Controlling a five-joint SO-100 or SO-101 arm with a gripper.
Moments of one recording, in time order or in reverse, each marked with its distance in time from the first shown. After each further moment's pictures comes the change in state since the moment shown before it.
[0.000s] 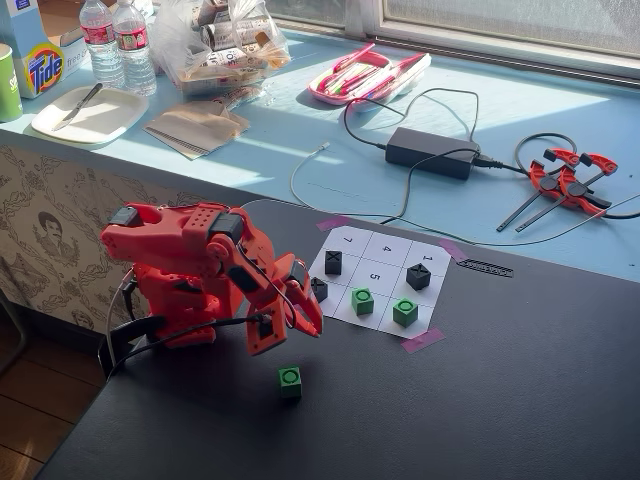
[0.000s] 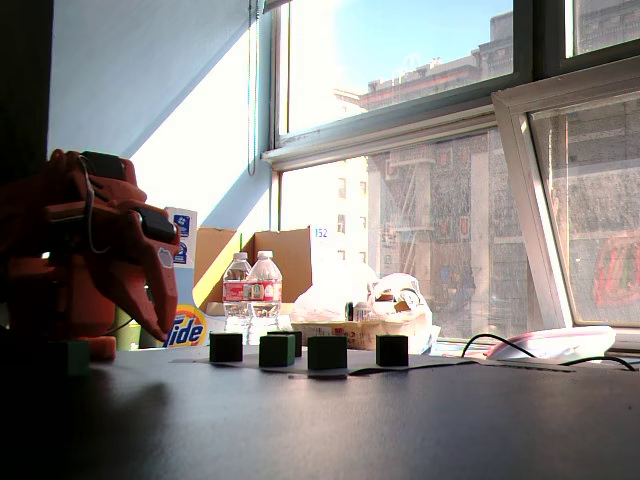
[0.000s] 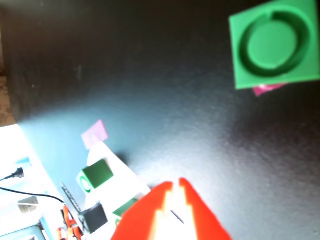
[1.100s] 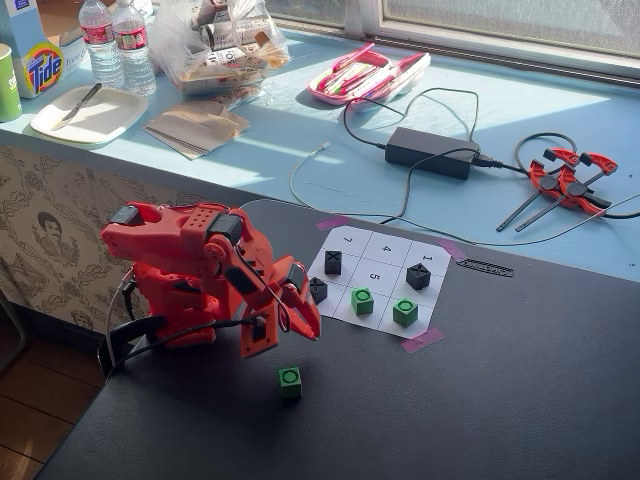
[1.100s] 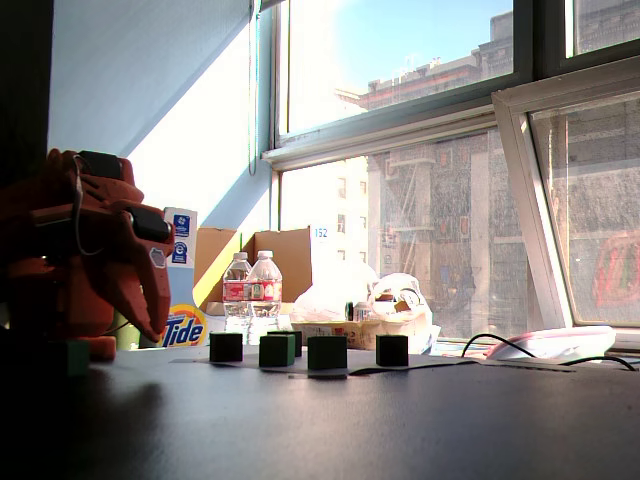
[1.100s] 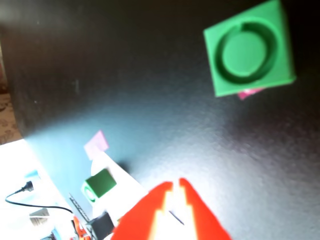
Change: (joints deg) arm 1.1 1.7 0.1 1.6 3.1
